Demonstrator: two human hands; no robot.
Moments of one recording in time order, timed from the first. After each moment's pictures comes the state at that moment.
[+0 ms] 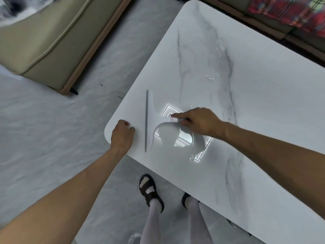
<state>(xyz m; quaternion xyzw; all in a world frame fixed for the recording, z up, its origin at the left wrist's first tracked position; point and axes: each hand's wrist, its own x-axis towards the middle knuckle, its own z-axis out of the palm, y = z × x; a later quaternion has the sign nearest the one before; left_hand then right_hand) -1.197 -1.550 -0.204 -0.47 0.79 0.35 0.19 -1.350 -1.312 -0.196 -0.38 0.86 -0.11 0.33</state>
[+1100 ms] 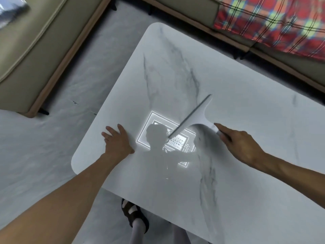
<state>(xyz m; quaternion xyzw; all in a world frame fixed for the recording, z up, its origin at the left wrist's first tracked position) -1.299 -1.498 -0.245 -0.25 0.87 0.10 0.41 -1.400 -1.136 -0.139 -0.12 0.93 -0.10 0.33</state>
